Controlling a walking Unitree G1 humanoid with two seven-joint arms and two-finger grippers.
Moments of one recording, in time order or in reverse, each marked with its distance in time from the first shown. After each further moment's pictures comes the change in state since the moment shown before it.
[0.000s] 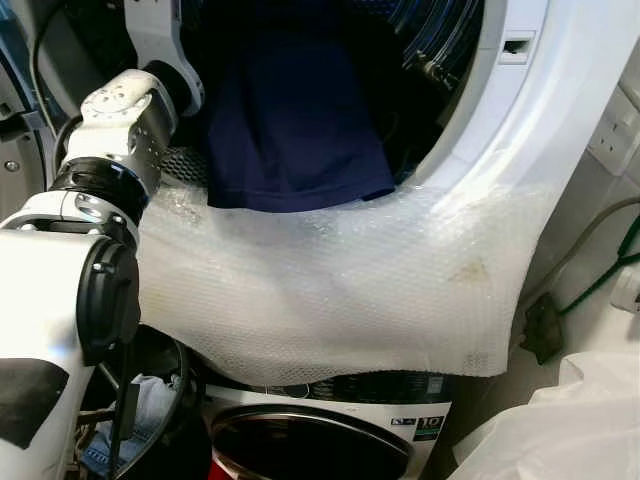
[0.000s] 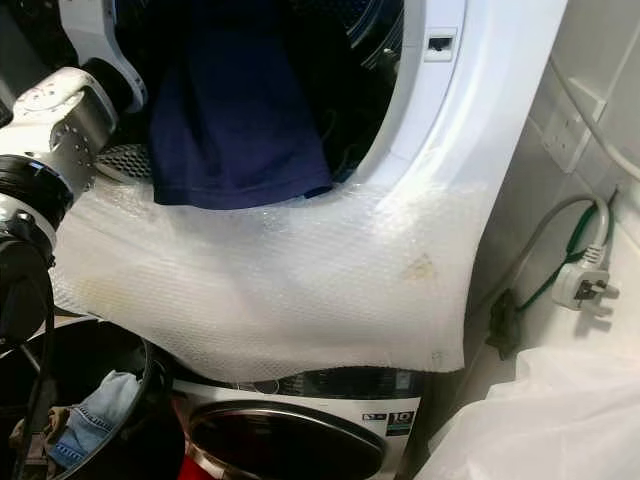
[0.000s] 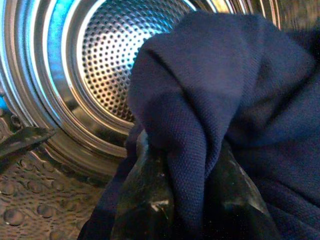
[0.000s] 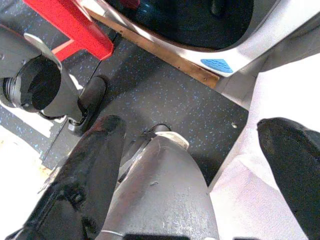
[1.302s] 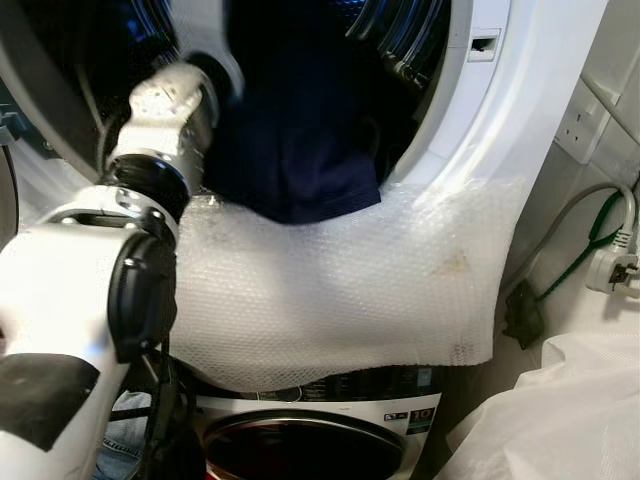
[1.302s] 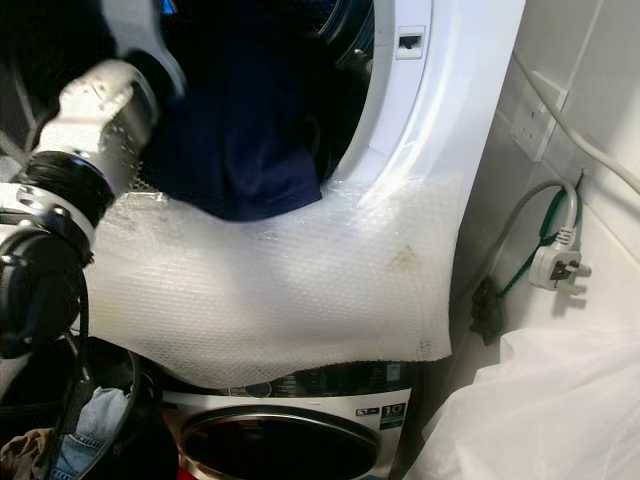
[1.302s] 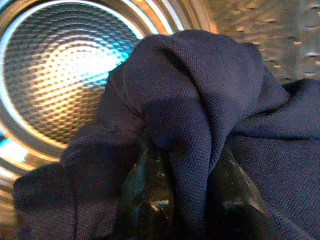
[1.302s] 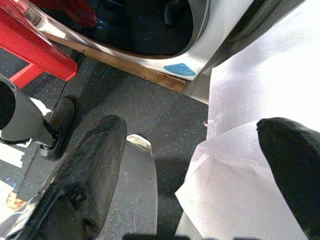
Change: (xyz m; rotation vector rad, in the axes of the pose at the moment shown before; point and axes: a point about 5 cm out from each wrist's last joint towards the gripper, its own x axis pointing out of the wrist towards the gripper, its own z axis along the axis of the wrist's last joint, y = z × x) left arm 0.016 -0.037 0.005 0.008 -0.045 -0.090; right arm -0.008 -0.025 -0.009 0.022 -0.045 -0.100
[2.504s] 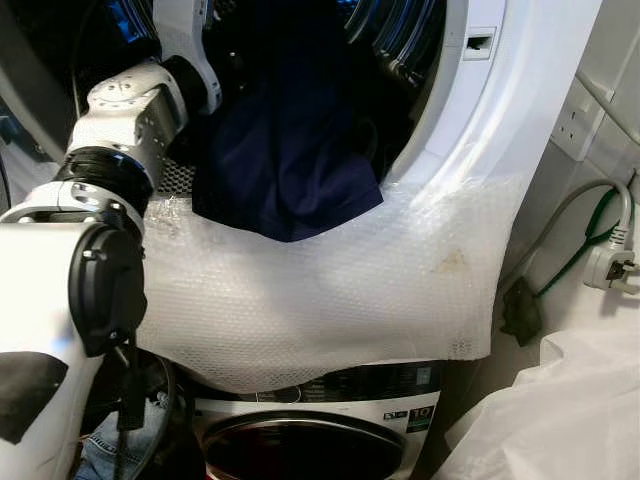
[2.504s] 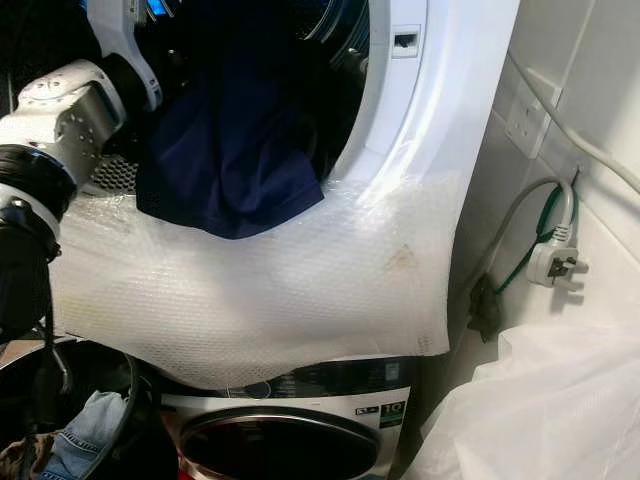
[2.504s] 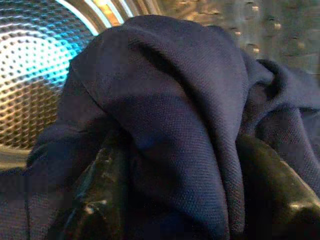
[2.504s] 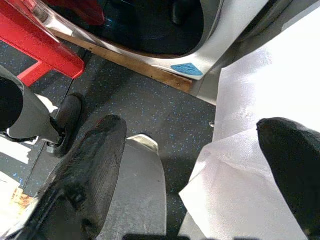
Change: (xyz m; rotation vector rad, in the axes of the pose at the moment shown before) left arm -0.022 0.028 0.008 -0.016 0.038 -0.229; right arm 0.004 0.007 0.008 -0.020 0.001 0.035
